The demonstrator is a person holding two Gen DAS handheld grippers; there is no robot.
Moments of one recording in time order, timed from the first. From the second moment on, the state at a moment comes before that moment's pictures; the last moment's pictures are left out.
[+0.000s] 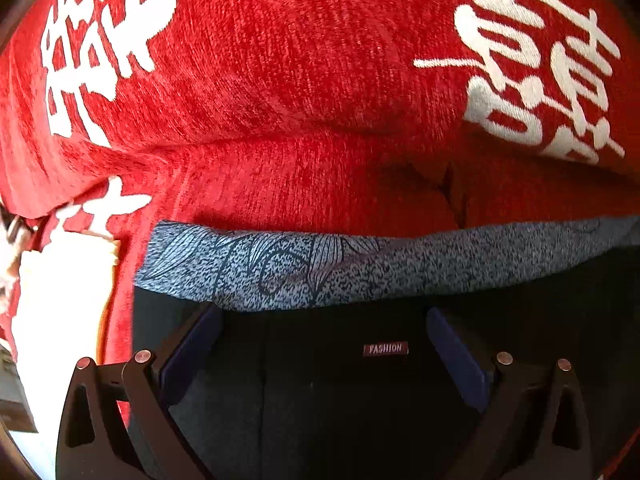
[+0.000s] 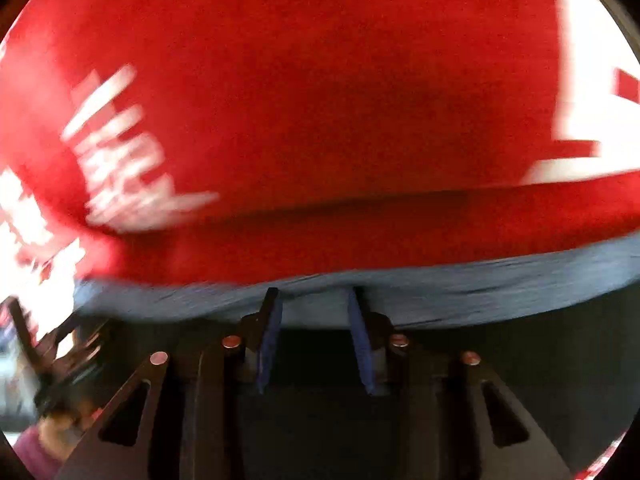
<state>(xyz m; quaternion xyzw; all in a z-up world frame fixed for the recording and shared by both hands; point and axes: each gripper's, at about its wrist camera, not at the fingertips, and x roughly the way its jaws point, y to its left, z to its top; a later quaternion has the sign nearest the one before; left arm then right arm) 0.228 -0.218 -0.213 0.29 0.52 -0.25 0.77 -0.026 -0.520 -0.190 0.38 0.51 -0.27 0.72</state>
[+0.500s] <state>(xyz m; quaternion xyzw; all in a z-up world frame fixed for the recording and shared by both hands) 0.131 -0.245 -0.211 0.32 0.54 -0.29 0.72 -0.126 -0.379 -0.198 0.60 0.45 -0.04 0.66</state>
